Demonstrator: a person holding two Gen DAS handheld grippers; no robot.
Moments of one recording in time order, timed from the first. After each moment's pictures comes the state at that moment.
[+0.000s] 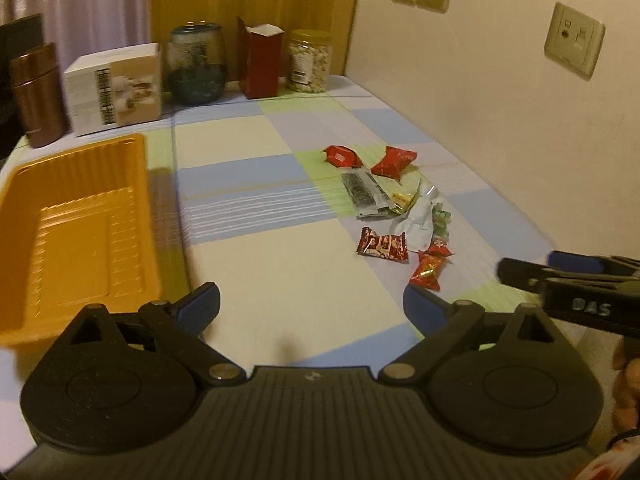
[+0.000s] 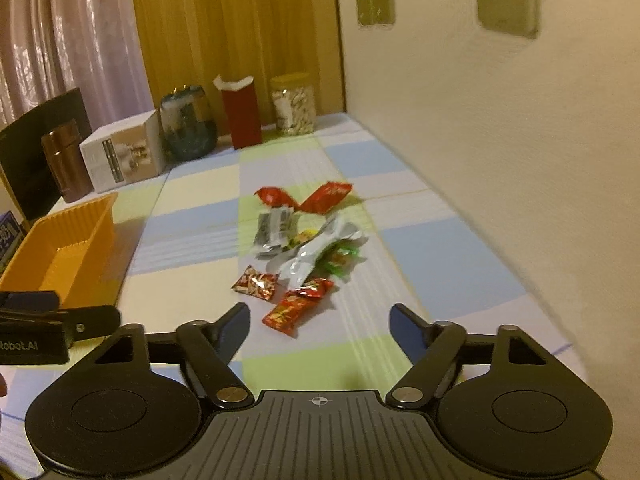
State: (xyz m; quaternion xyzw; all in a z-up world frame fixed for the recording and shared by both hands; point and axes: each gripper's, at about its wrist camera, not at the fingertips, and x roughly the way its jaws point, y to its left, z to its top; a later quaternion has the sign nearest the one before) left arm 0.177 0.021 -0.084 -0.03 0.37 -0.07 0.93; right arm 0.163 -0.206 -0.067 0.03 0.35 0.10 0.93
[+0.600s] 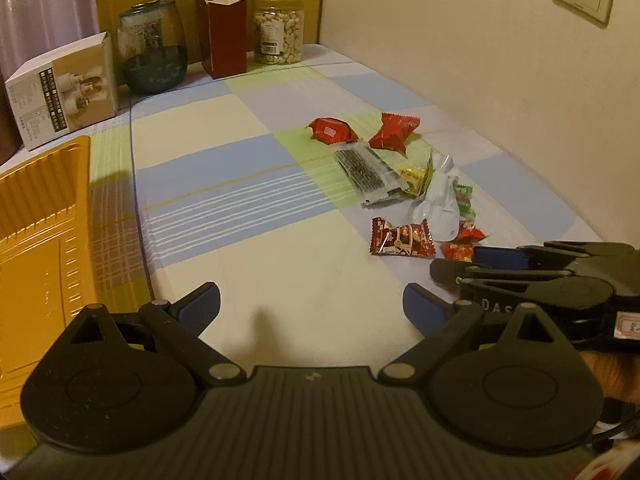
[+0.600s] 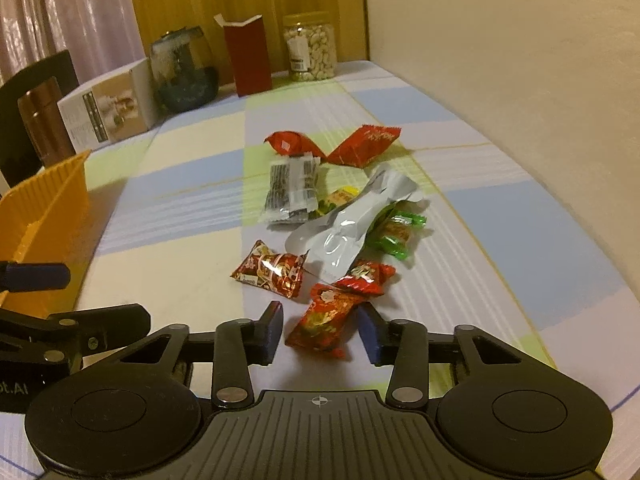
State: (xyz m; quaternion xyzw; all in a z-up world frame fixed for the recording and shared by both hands) left arm 0.236 0.014 -0.125 0.02 0.40 -0.11 0.91; right arm 0.234 -0.164 -0.138 0.02 0.40 0.10 0.91
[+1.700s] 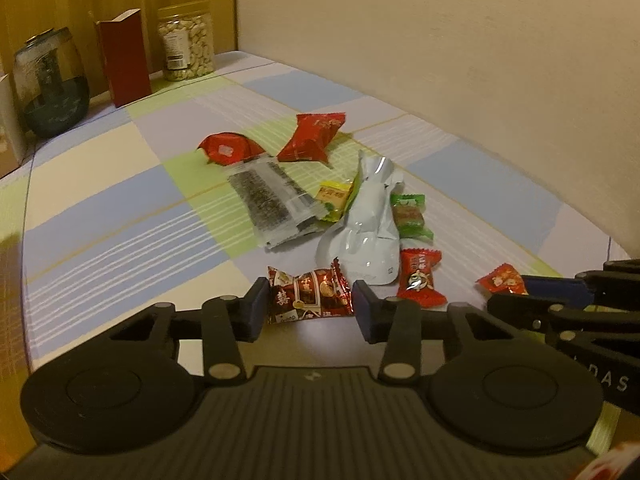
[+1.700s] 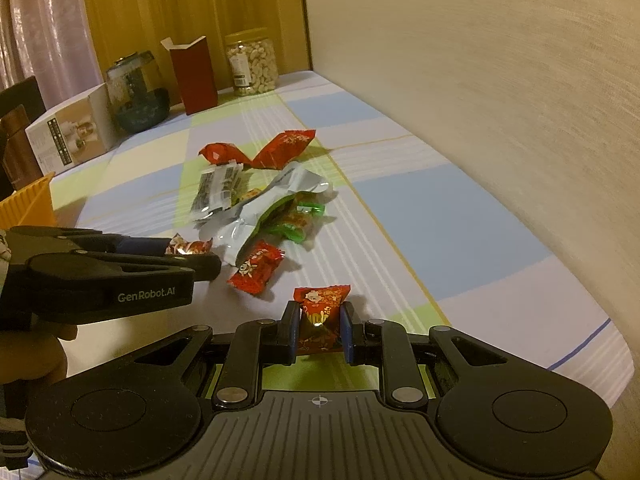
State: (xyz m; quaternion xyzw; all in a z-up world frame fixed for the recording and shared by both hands) left arm 0.288 -0.054 -0.160 0.06 0.37 -0.19 0.91; right arm 0.205 -0.217 -0.128 0.04 0.39 0.05 0.92
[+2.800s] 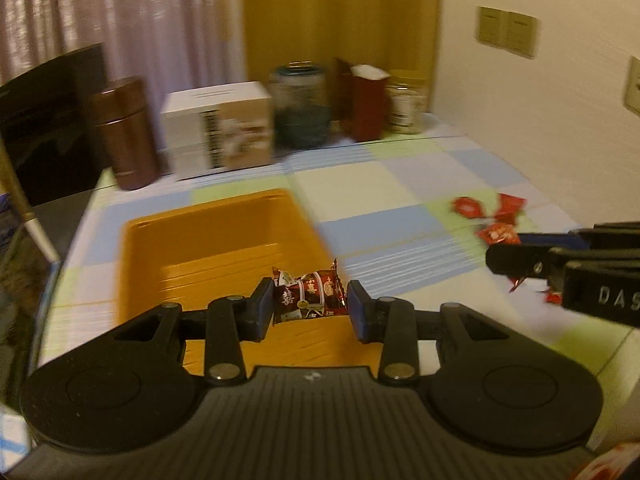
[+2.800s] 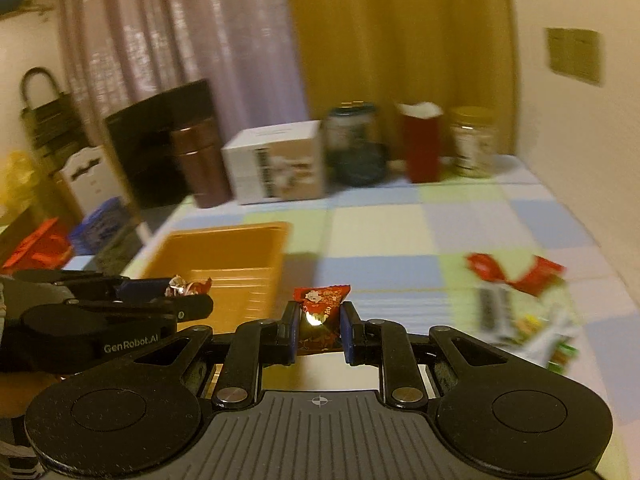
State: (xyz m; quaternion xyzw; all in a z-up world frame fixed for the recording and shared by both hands) left arm 0.183 0.171 -0.043 0.00 0.34 0.02 0.94; right arm 0.200 -0.025 -0.020 0.01 0.33 0.28 0.90
